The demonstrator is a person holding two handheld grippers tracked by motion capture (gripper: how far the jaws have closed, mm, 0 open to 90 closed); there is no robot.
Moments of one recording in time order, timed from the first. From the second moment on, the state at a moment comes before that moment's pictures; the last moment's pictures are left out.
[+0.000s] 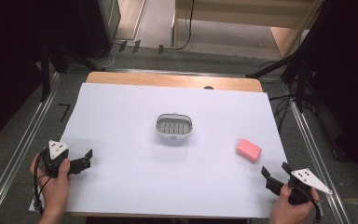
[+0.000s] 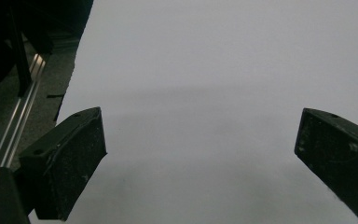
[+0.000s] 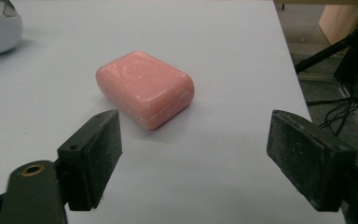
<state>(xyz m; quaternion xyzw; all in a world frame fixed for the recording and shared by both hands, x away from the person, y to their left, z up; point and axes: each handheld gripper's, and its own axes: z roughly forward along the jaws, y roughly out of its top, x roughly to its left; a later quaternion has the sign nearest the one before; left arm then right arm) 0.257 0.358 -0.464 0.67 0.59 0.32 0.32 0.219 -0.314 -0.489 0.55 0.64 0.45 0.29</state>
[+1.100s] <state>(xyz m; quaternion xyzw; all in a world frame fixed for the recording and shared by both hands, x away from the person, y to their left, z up) 0.256 0.355 -0.465 0.67 0.58 0.33 0.32 0.235 -0.320 -0.467 0.48 0.70 0.49 0.20</state>
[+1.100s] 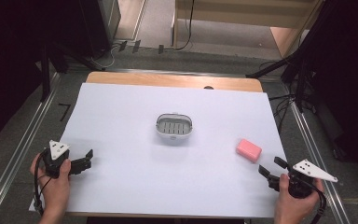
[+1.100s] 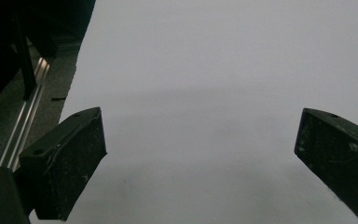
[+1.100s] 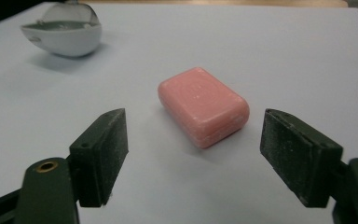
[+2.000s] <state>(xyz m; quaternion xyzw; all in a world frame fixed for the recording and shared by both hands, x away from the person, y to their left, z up) 0.256 0.354 -0.465 0.68 0.58 0.33 0.32 0.319 -0.281 -0.433 0.36 0.88 0.27 0.14</state>
